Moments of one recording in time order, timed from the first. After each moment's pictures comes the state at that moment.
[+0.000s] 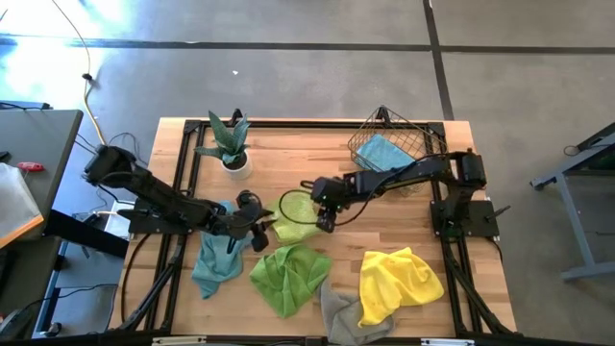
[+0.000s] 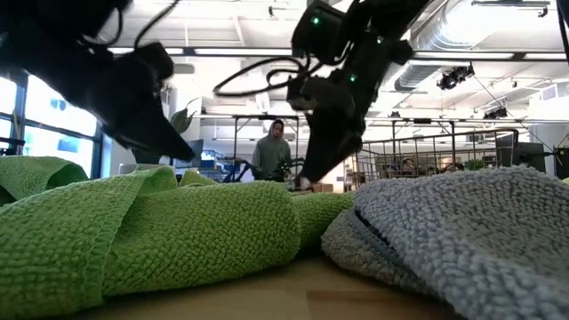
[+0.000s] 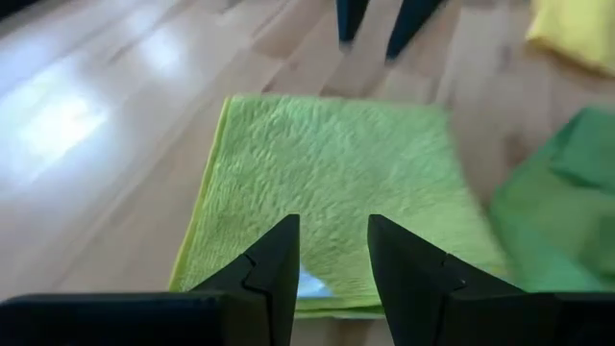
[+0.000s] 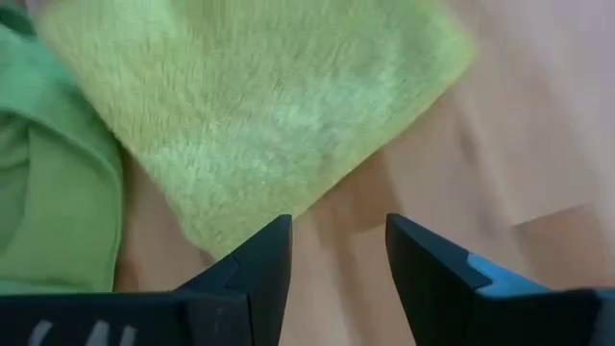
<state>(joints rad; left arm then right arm) -0.22 1.38 0.40 0.25 -0.59 -0.51 -0.02 1.84 1.20 -0.41 -0.02 0.31</state>
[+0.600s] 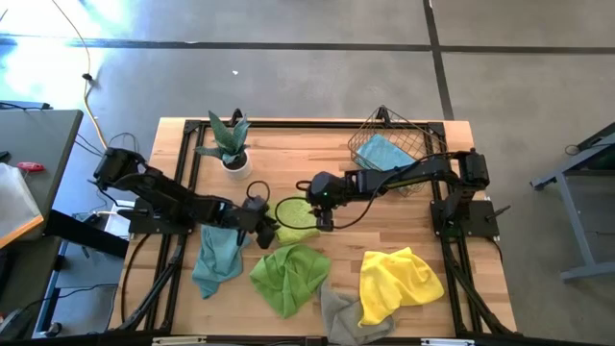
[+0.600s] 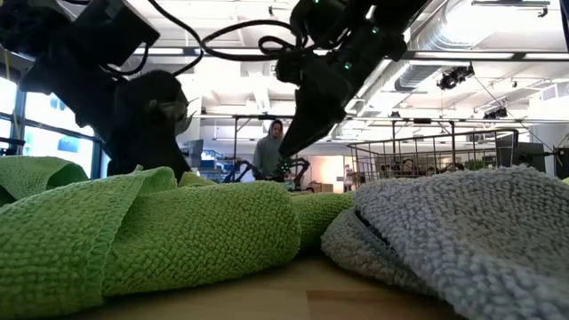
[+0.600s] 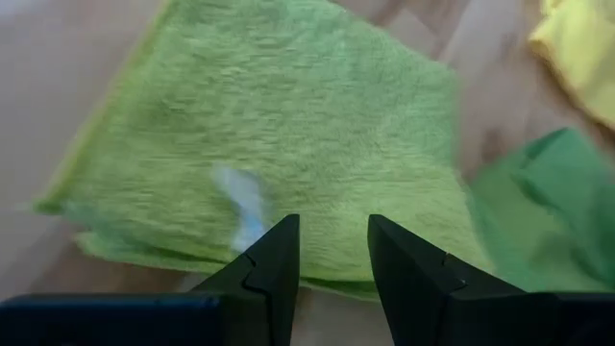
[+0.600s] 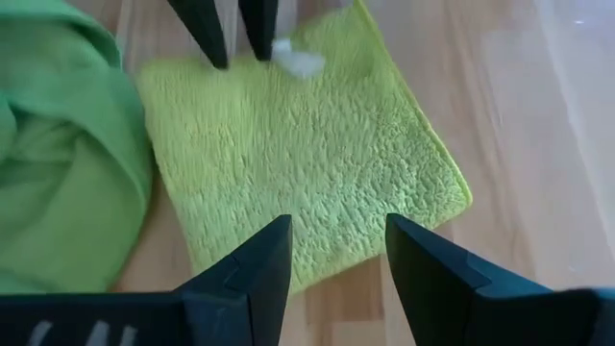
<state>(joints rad) -0.10 1.46 0.40 0.30 -0.26 -0.85 -0.03 1.82 1.20 -0.26 -0.02 -0.01</state>
